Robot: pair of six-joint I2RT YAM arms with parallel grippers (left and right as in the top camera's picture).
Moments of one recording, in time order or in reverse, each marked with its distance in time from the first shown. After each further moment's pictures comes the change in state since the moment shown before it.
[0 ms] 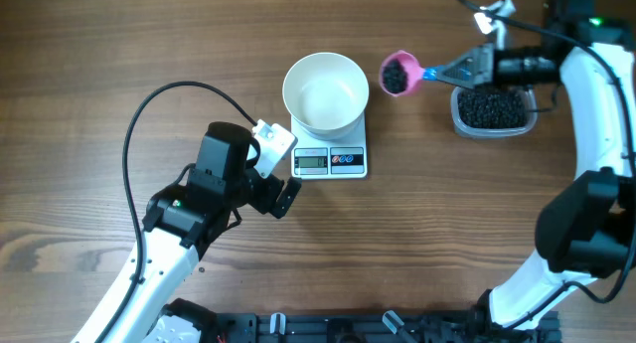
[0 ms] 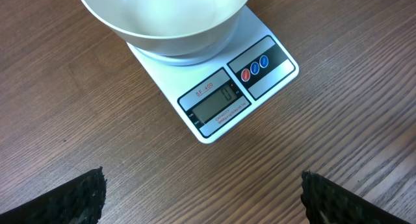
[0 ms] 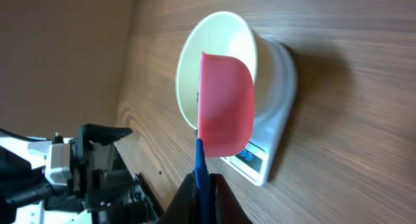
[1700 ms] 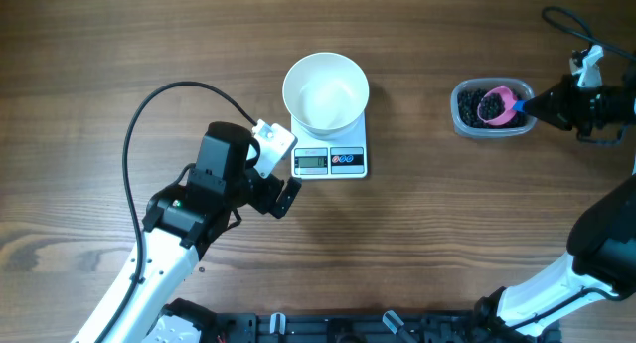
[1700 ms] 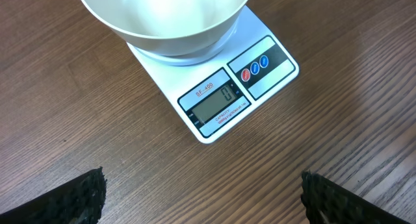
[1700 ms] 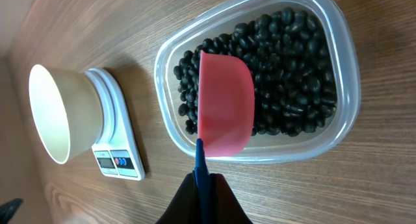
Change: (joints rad) left arm 0.000 0.000 0.000 0.000 0.000 0.000; right arm -0.388 -0.005 -0.156 0.044 0.334 0.036
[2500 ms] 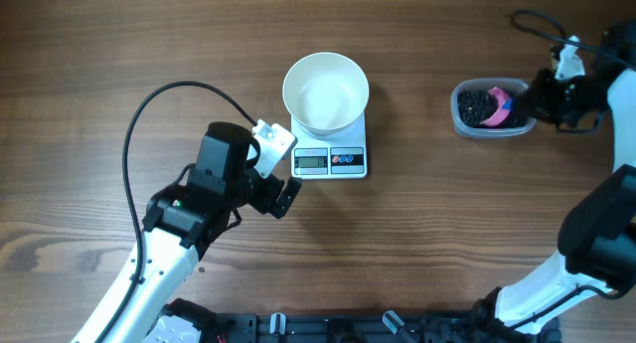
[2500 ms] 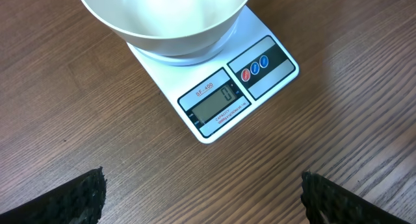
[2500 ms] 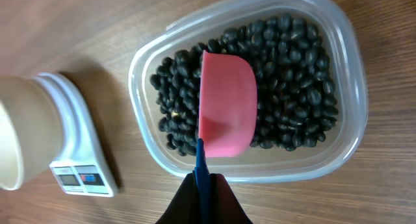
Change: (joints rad) left arm 0.000 0.000 0.000 0.000 0.000 0.000; right arm 0.106 0.000 0.000 0.071 0.161 0.119
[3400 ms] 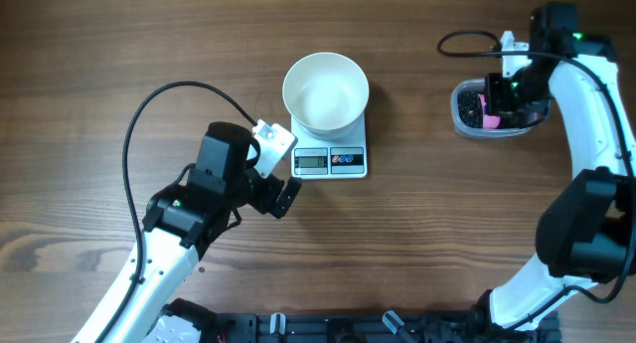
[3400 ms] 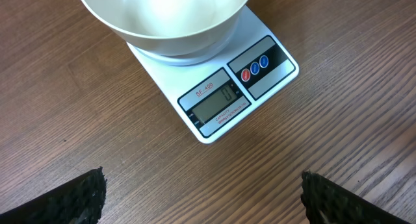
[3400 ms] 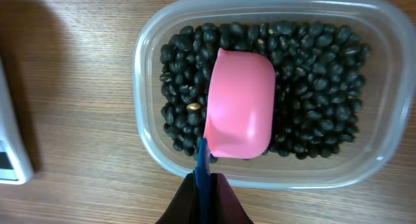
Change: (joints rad) left arm 0.000 0.000 0.000 0.000 0.000 0.000; right arm 0.251 -0.016 0.001 -0.015 0.344 -0.109
